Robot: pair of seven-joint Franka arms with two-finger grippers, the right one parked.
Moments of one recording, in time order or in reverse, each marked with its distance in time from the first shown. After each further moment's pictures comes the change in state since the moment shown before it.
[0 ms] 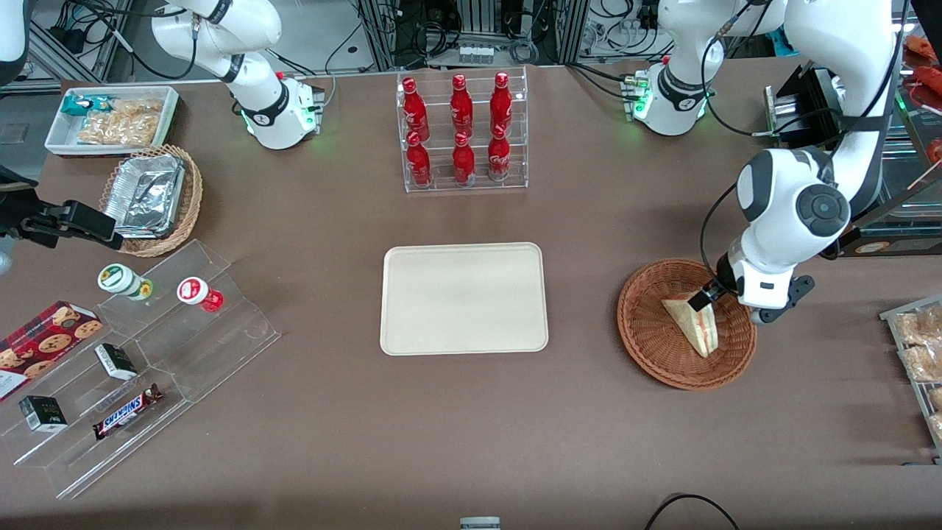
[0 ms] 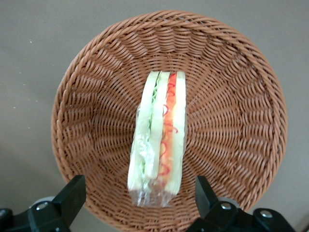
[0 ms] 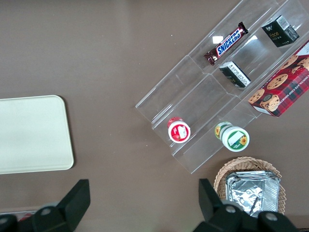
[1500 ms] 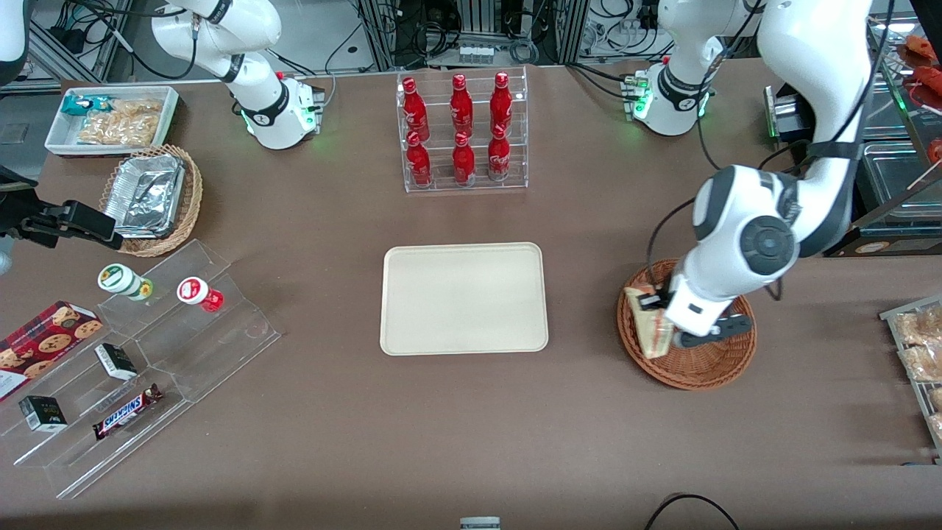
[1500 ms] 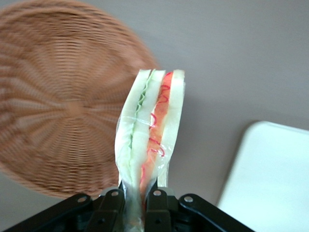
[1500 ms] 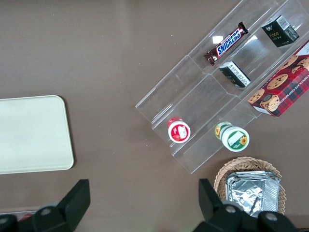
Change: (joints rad) arm -0.012 0.161 -0.239 0.382 0.009 -0.312 0.198
